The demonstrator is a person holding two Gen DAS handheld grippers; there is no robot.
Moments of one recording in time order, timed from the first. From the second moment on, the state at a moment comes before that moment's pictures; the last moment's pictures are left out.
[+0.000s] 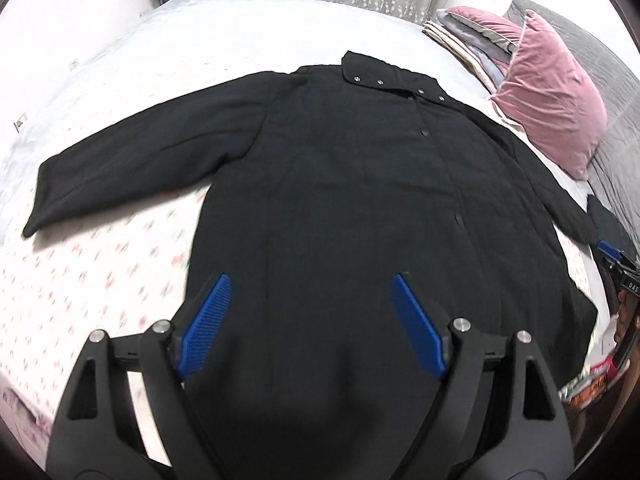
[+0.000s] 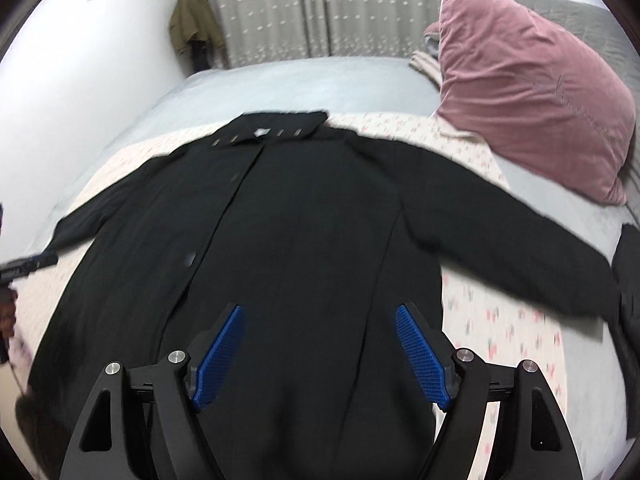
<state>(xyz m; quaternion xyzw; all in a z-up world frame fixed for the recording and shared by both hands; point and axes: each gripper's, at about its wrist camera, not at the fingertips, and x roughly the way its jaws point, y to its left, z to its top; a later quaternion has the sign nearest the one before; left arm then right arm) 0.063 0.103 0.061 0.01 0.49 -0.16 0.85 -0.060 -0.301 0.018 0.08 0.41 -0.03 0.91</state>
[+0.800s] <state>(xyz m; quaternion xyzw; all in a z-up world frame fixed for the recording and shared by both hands) -0.011 0.177 0.017 -0.07 0.56 -0.26 0.79 -0.213 -0.321 -0.062 0.34 0.43 0.12 0.83</state>
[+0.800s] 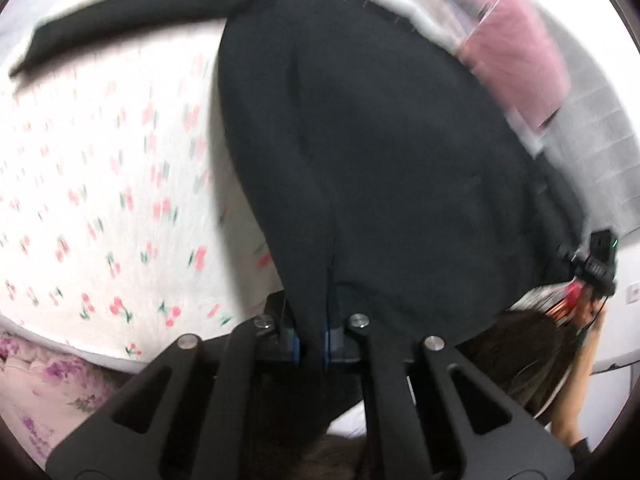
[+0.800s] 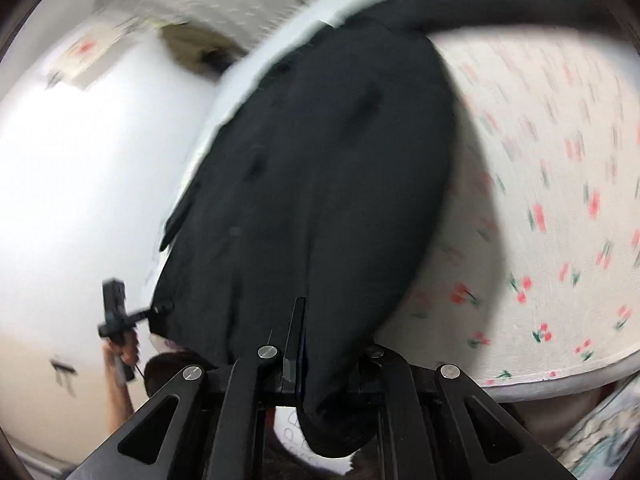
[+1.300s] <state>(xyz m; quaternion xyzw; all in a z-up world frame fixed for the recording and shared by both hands) -0.017 0.172 0.004 0.11 0.53 -0.11 0.83 -0.243 -0.324 -0.064 0.20 0.56 -0.11 0.80</state>
